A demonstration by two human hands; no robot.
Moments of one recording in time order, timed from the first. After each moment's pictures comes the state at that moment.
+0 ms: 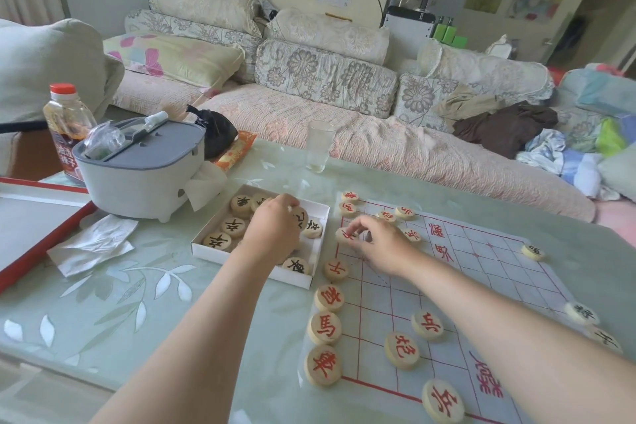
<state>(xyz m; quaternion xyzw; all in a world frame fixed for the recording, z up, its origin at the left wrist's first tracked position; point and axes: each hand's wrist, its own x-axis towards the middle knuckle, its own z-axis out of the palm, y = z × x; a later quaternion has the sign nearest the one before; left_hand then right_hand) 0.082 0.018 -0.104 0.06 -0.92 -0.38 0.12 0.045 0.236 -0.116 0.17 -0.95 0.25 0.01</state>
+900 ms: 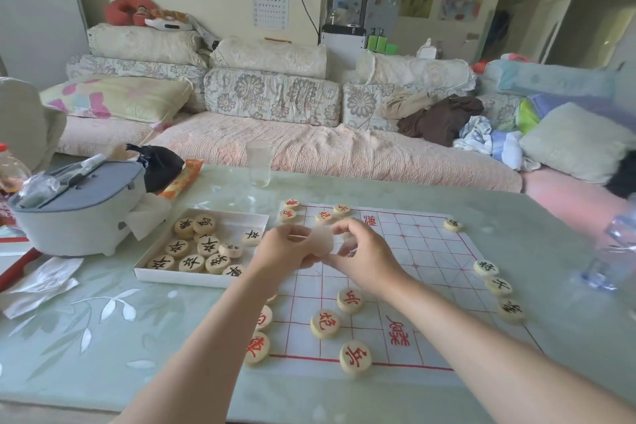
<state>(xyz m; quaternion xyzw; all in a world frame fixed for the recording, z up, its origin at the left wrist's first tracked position) 0.148 0.142 -0.070 0.03 -0.73 -0.68 -0.02 0.152 0.312 -0.084 0.12 -0.89 0.42 0.11</state>
